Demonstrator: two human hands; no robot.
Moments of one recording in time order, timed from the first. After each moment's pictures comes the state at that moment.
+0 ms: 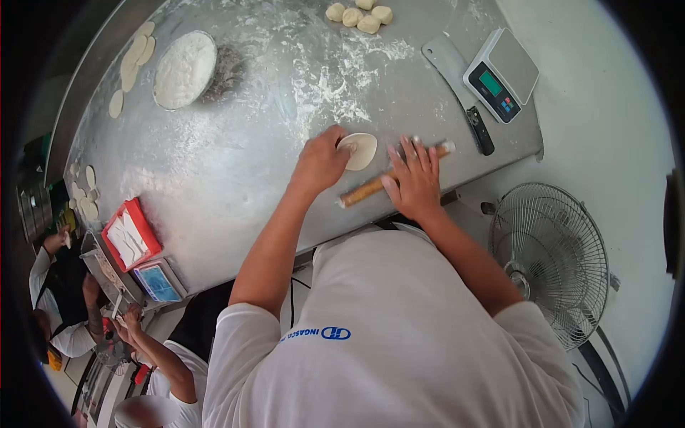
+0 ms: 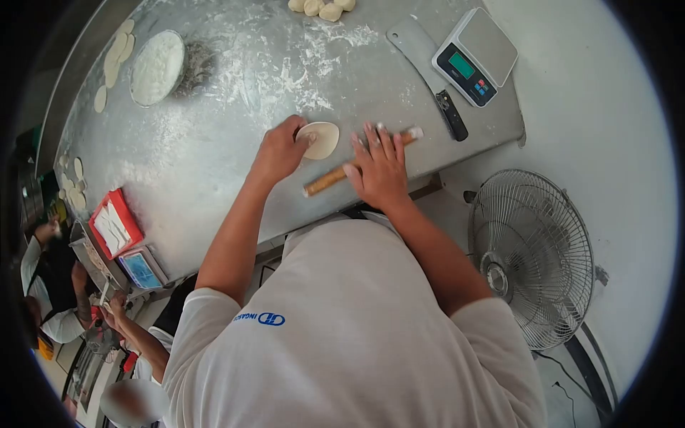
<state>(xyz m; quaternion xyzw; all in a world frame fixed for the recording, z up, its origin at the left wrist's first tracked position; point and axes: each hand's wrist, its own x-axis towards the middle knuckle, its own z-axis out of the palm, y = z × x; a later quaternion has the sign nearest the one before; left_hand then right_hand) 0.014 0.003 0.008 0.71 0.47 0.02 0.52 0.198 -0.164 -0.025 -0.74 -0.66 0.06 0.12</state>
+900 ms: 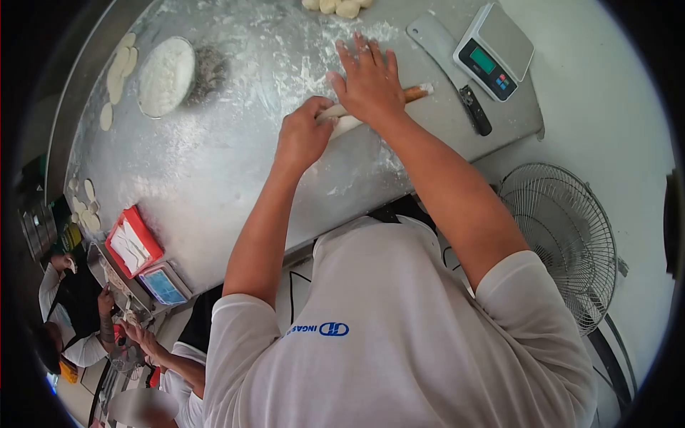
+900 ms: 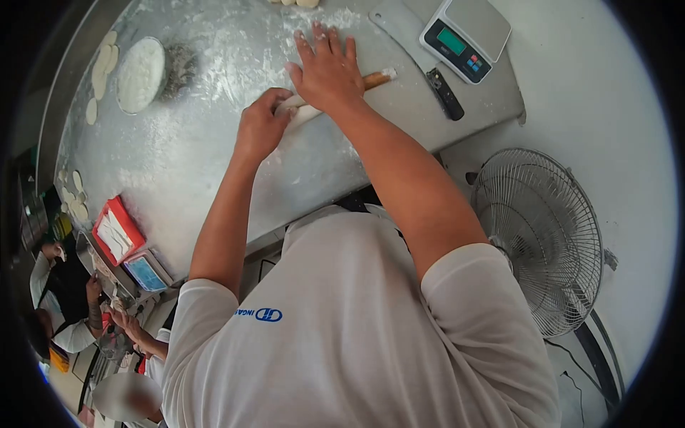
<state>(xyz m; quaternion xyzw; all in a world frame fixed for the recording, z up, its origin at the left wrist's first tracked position) 0.028 0.023 0.009 0.74 0.47 0.09 0.47 0.208 -0.014 -0.032 -0.77 -0.62 0.01 0.15</state>
